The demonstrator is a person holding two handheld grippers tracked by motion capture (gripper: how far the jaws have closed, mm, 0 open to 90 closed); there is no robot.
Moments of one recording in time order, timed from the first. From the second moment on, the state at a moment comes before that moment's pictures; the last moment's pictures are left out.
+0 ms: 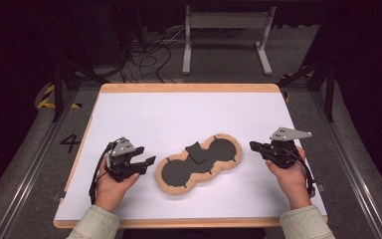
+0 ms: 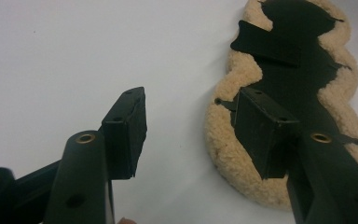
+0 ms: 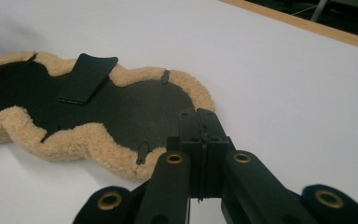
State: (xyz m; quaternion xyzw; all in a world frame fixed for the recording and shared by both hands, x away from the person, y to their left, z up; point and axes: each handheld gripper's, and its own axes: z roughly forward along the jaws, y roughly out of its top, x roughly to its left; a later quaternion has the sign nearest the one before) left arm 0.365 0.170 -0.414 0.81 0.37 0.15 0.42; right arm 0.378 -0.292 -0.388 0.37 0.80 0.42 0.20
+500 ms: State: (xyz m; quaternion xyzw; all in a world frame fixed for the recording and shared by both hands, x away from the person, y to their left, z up) left arm 0.366 0.165 -0.420 0.84 0.35 0.11 0.40; right arm 0.380 -0.280 -0.392 0.37 0.82 0.39 0.18
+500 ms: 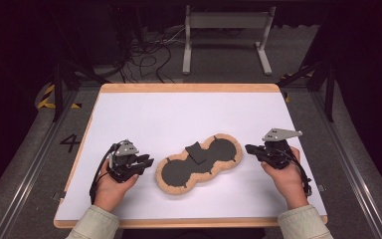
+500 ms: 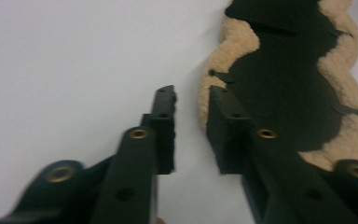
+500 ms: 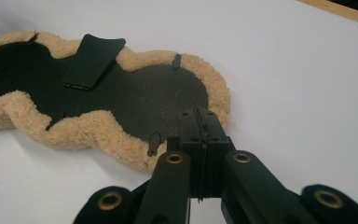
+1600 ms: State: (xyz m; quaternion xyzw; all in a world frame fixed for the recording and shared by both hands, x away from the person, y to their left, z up) left arm 0.398 0.140 -0.456 0.84 0.40 0.08 0.36; right arm 0.377 -0.273 -0.404 0.37 0.84 0.37 0.15
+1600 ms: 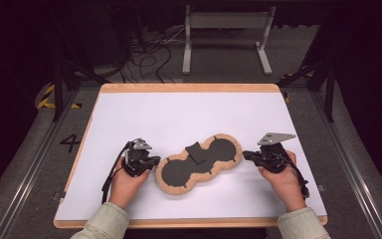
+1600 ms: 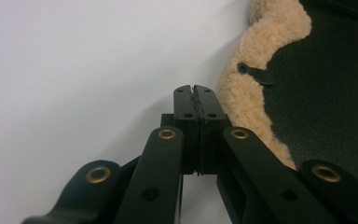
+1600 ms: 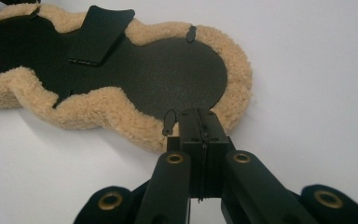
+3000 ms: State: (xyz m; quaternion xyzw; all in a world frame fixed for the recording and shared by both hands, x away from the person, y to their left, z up) left arm 0.373 0.136 -0.449 0.89 0.29 0.00 0.36; right arm 0.388 -0.242 -0.432 0.38 0.88 0.27 0.11
